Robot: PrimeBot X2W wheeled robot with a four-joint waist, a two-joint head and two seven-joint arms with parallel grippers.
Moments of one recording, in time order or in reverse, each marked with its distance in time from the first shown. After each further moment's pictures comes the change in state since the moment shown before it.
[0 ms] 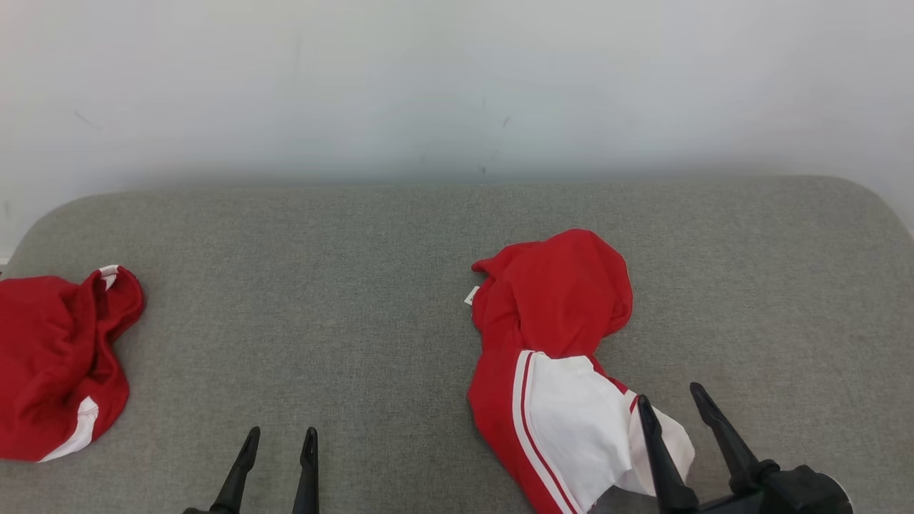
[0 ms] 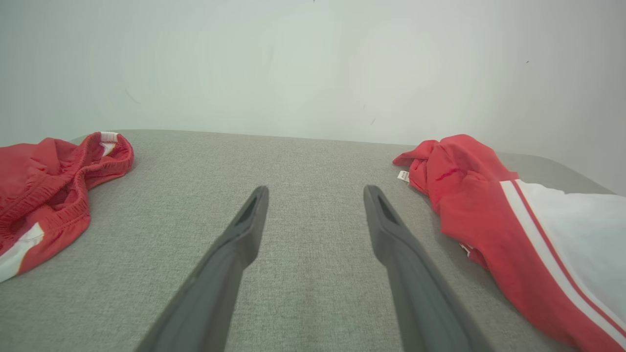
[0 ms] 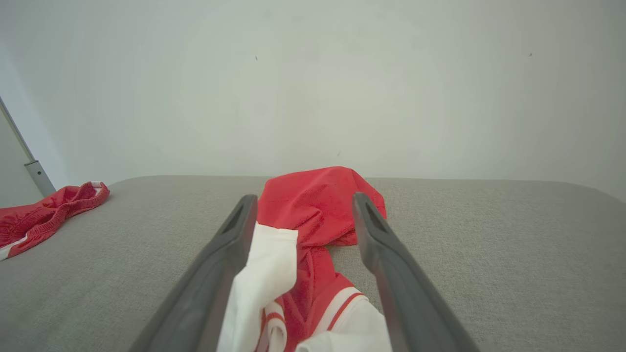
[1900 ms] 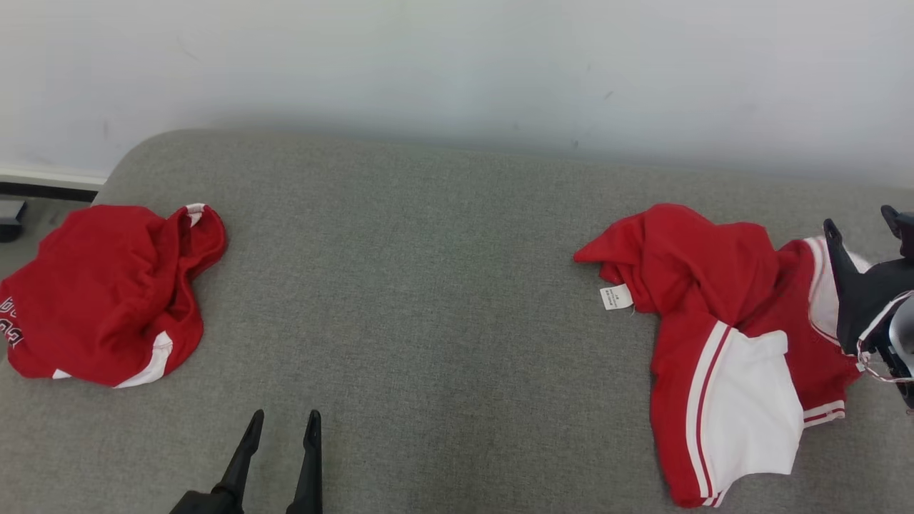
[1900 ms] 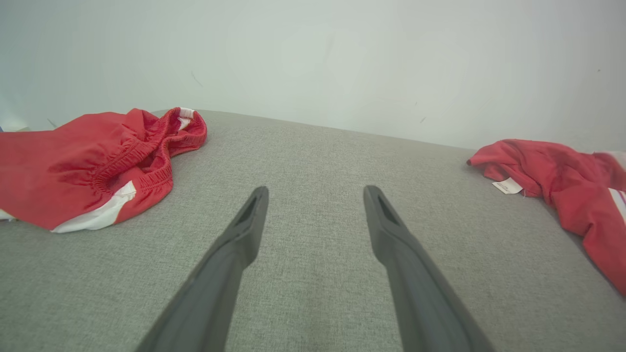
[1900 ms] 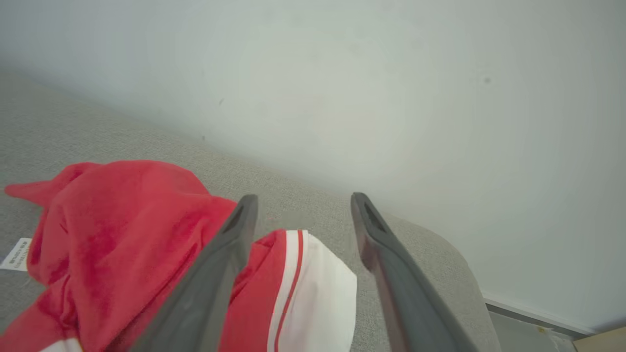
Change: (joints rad) left arm -0.047 0.000 -0.016 0.019 -0.033 0.002 0.000; right arm -0.759 -0.437 0.104 0.802 0.042 0.000 0.188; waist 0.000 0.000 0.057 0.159
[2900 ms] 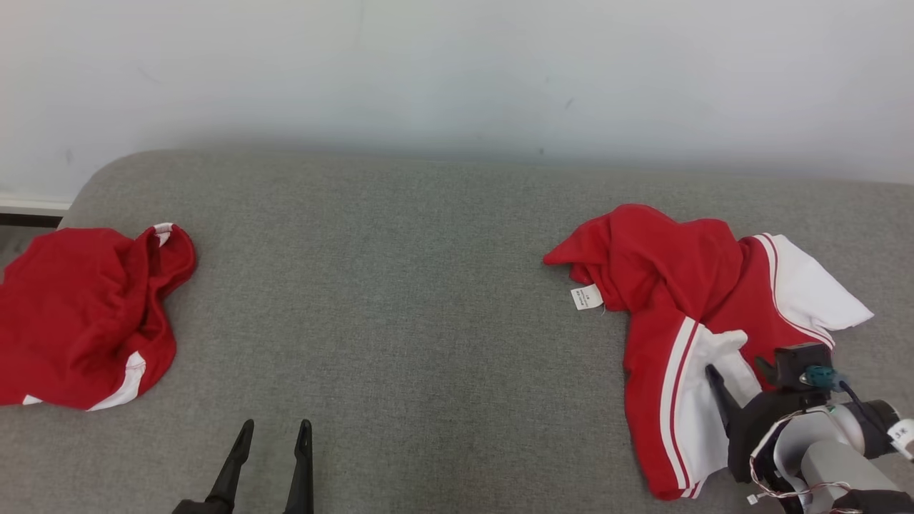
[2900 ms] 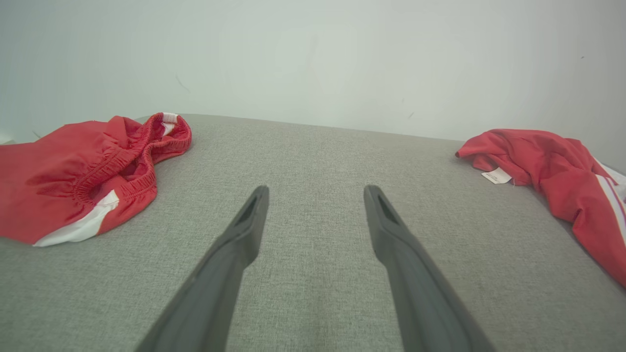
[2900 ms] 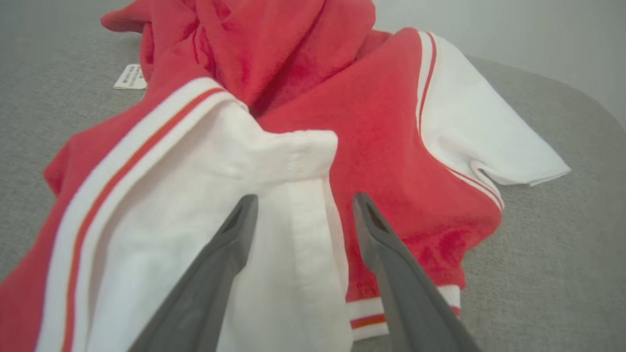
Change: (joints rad) left arm 0.028 0.000 0.029 -0.006 0.040 -0.002 0.000; right arm 0.185 0.197 0.090 0.122 0.123 0.000 -0.069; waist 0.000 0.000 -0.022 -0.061
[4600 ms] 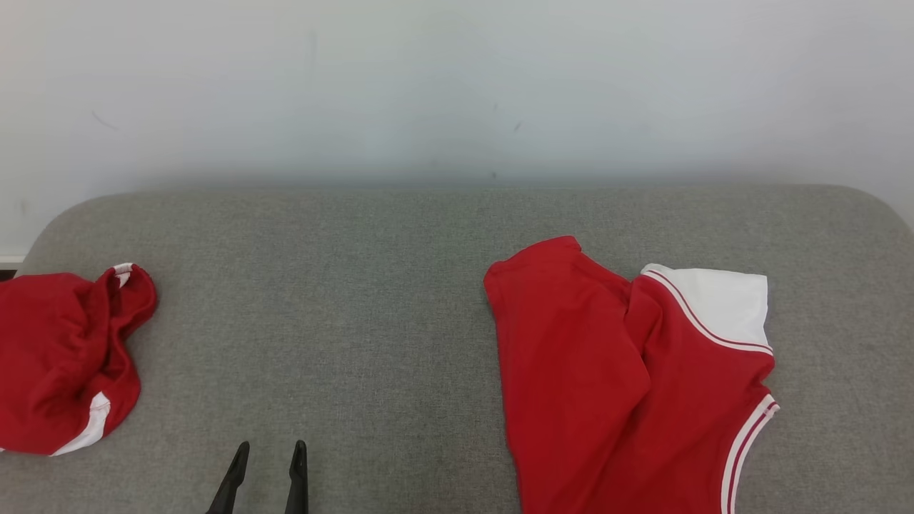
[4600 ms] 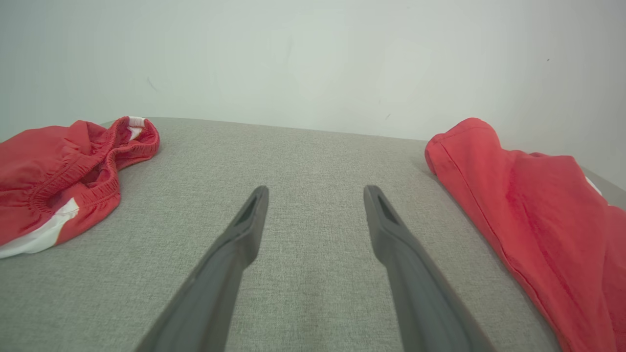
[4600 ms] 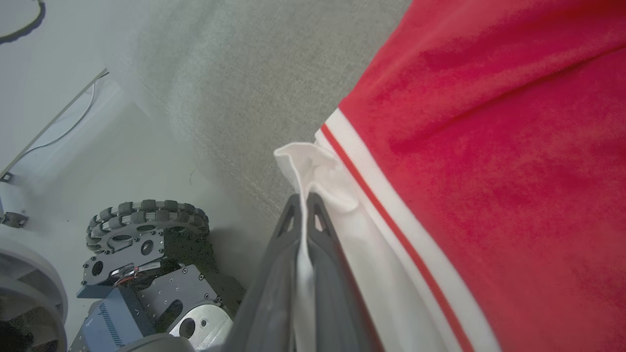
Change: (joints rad) left arm 0.041 0.000 0.010 -0.001 -0.015 -0.001 0.000; right arm 0.467 -0.159 0.531 -0.805 0.267 0.000 0.180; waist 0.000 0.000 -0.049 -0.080
